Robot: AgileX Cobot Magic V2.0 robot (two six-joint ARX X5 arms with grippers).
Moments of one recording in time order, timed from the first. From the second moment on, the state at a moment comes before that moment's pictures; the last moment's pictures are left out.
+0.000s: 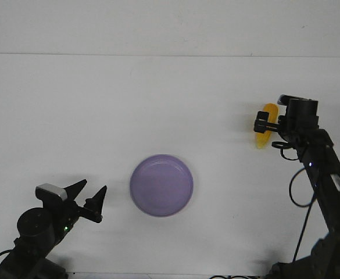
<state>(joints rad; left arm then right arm) -0.40 0.39 0.48 -0.27 0.06 -0.27 -0.07 1.60 1.32 -0.55 0.03 0.19</state>
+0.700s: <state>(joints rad) -0.40 0.39 0.48 -0.28 0.06 -0.27 -0.09 1.96 1.49 -0.51 0.05 0.23</state>
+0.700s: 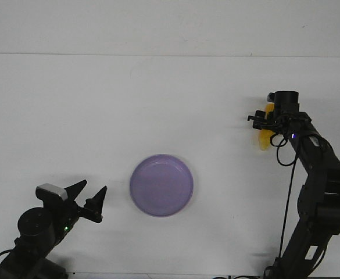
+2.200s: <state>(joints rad) -0.40 0.38 0.48 -0.27 0.06 -0.26 0.82 1.46 1.17 -0.52 -0.05 0.16</state>
